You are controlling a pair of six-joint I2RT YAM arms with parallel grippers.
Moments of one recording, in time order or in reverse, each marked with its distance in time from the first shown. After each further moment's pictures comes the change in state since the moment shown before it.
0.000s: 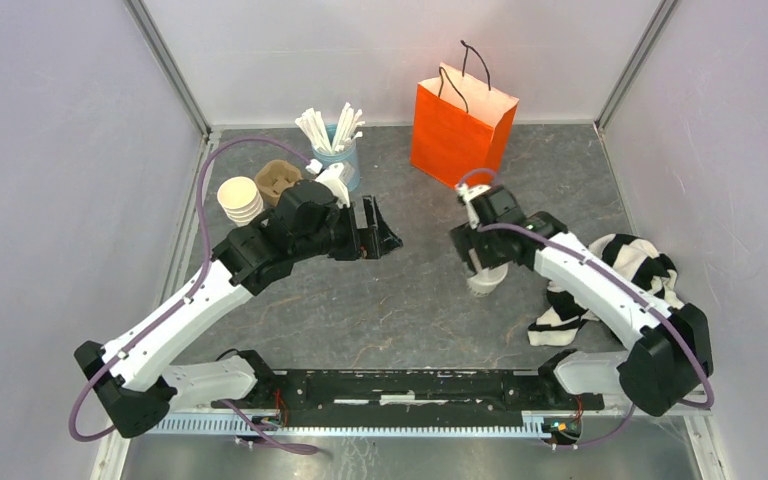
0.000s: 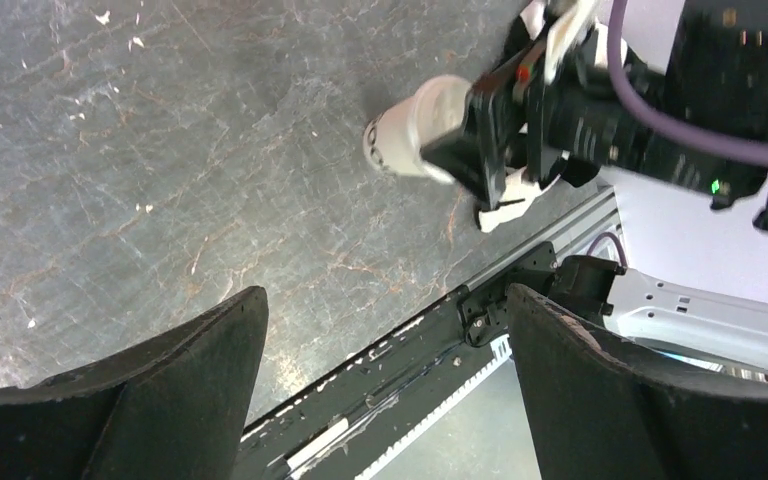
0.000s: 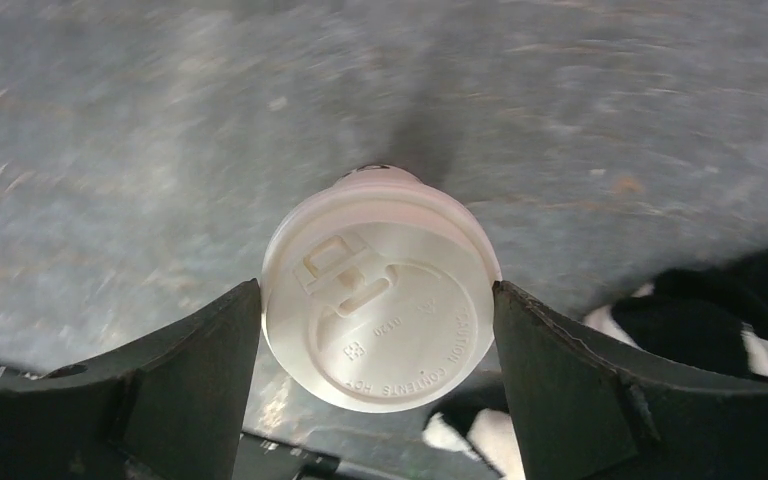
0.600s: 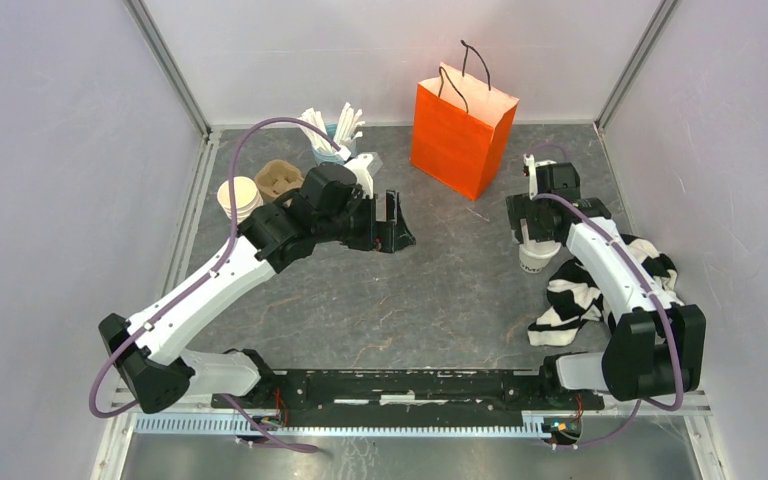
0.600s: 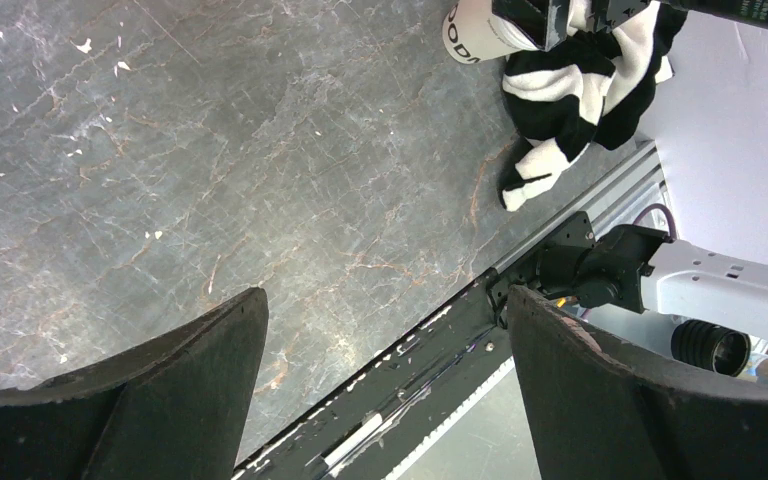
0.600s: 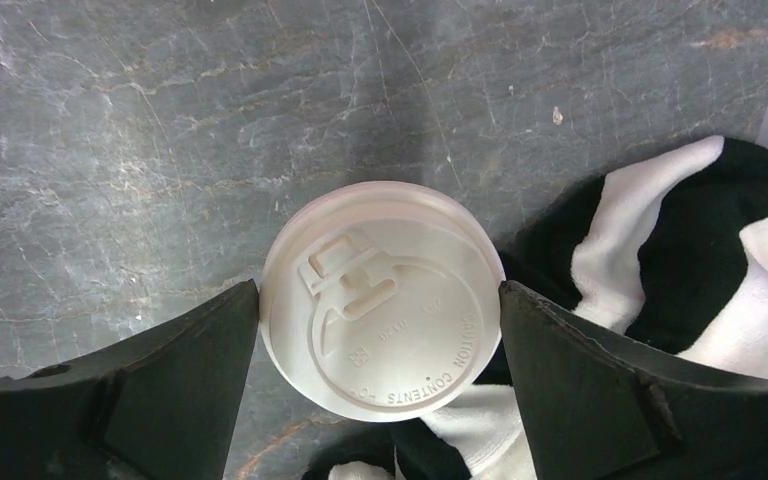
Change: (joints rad) left arm 0.001 0.164 0.135 -0.041 0.073 0.130; right arm -0.512 0.045 -0.003 0.154 0.031 -0.158
